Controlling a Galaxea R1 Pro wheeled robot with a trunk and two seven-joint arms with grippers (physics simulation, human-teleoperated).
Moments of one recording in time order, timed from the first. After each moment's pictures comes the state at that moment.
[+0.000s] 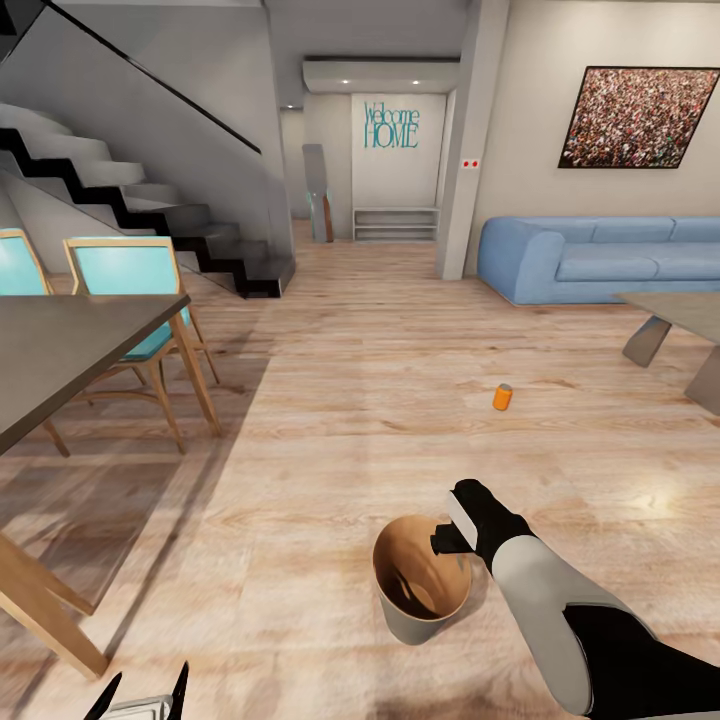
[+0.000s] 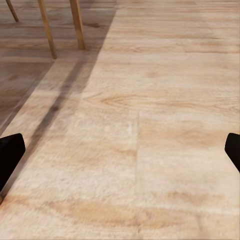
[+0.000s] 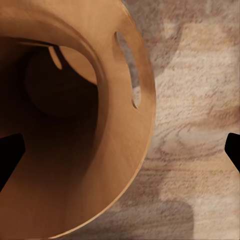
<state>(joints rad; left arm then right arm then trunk) 0.13 0.00 0.29 -1.01 0.02 -0.56 -0.16 -0.93 0.11 -0.07 -0.36 0.00 0.92 -0.24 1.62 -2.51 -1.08</state>
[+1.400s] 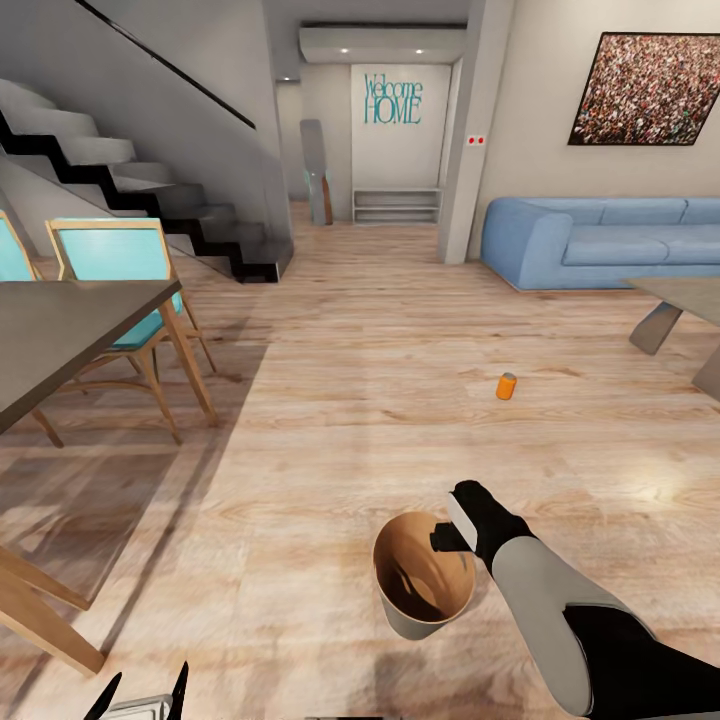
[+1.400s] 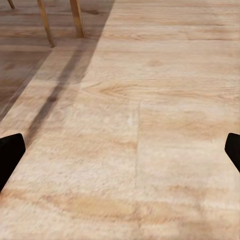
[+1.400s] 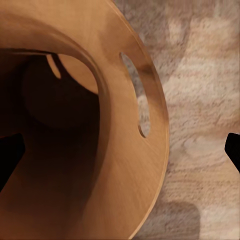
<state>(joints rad) 0.13 0.00 0.29 -1.01 0.03 -0.56 -0.16 -0.93 0.11 -0.07 -0.35 0.00 0.87 -0.24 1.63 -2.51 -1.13</state>
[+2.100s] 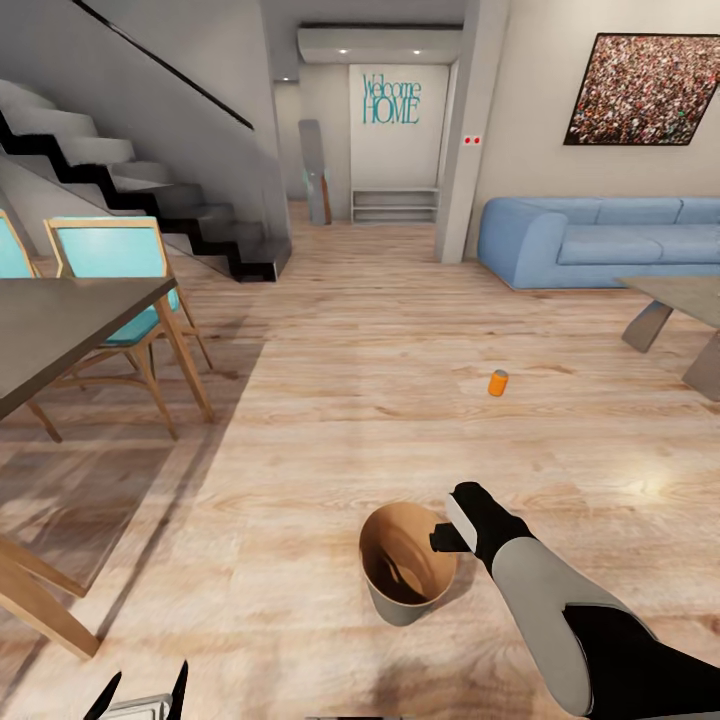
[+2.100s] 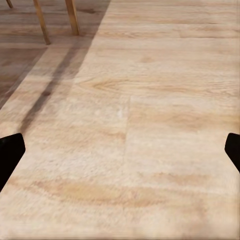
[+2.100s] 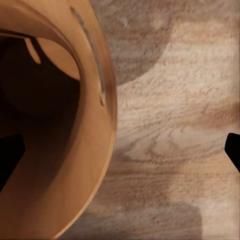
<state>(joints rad) 0.13 0.00 0.29 -1.01 0.03 -0.56 -0.16 -0.93 0.11 -0.07 -0.34 0.00 0.86 -0.24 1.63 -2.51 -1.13</state>
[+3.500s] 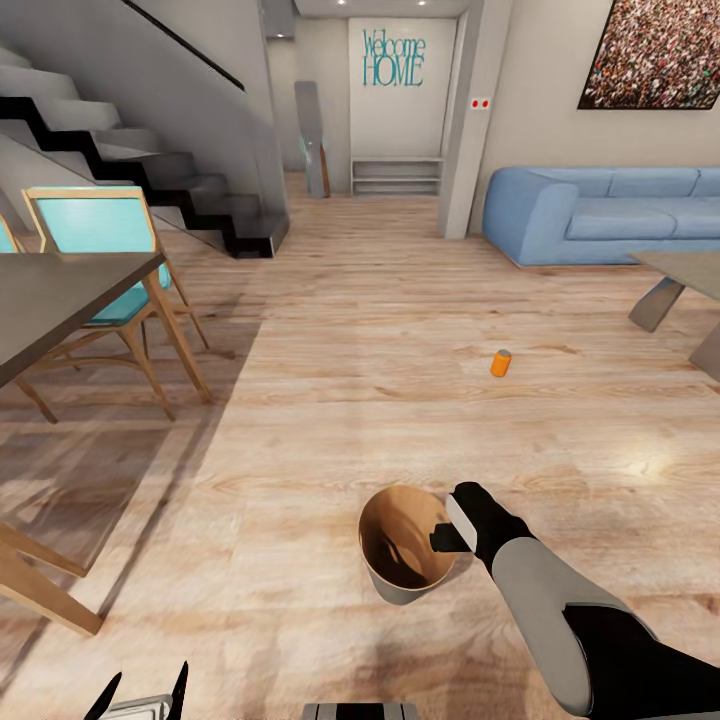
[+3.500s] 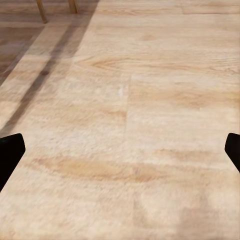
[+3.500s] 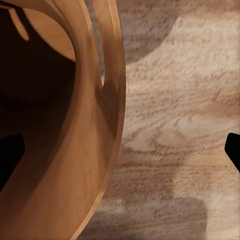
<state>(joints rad) 0.13 0.01 0.29 -1.01 0.03 -0.56 -0.16 -0.93 0.11 -0.07 -0.34 0.00 0.86 -0.24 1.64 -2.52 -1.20</state>
